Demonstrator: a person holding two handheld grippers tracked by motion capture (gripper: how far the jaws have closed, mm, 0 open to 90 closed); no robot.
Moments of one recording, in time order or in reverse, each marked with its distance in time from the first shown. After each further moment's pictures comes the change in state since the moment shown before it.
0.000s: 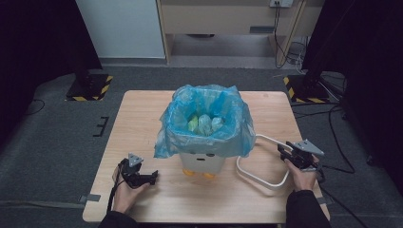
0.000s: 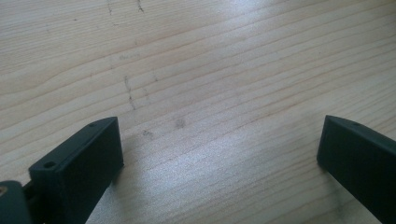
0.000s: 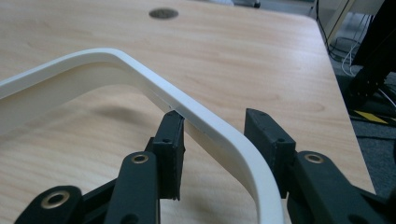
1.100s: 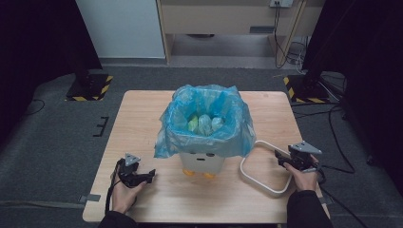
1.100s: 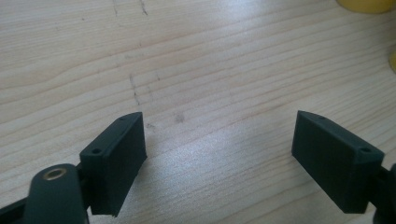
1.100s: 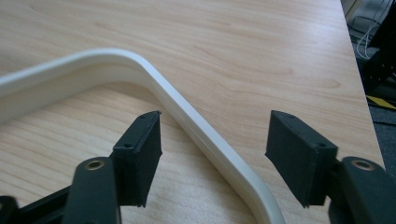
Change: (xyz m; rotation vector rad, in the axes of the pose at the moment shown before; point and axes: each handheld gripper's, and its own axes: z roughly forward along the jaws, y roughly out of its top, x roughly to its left) left arm 0.002 0.004 -0.014 -0.003 -0.025 -0.048; right arm 0.001 -0.003 -0.002 0.100 0.033 -0.031
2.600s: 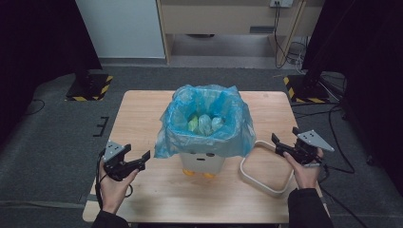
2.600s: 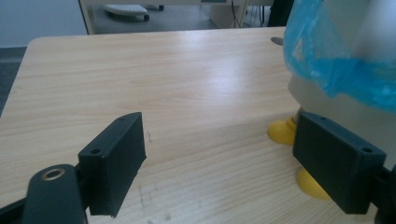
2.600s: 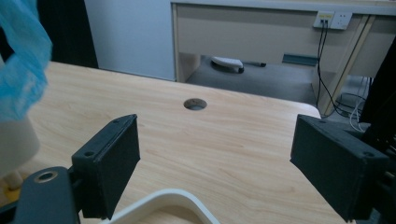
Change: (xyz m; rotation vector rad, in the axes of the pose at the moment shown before) left arm -0.006 0.048 -0.069 -0.349 -0.054 -0.073; right arm 0.030 0.068 -0.053 -0.321 0.009 0.034
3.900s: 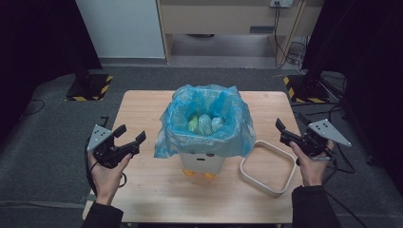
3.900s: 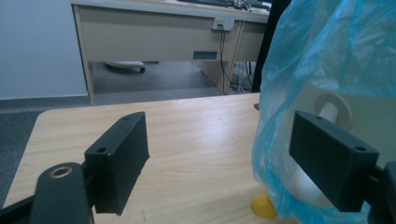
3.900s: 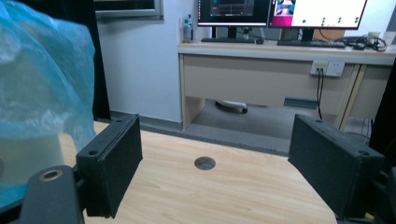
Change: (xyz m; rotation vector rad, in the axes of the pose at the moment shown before) left arm -0.004 0.058 -0.022 -0.198 -0.035 -0.006; right arm 0.012 0.063 -0.026 -0.171 0.019 0.021
